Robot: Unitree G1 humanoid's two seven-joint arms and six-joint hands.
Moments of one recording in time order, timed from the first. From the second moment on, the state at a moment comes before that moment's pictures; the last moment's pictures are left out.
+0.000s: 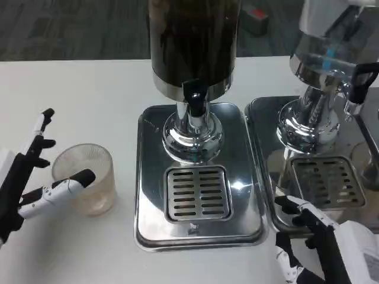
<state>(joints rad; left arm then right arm) -0.06 0.59 0.06 0.63 0.36 -0.66 0.11 0.58 -0.23 0.26 -0.31 -0.75 -0.10 -0.34</state>
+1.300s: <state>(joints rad) -0.25 0.64 -0.10 0.96 0.42 -0.70 0.16 0.59 -0.21 0.28 -0.31 -0.74 -0.10 -0.33</state>
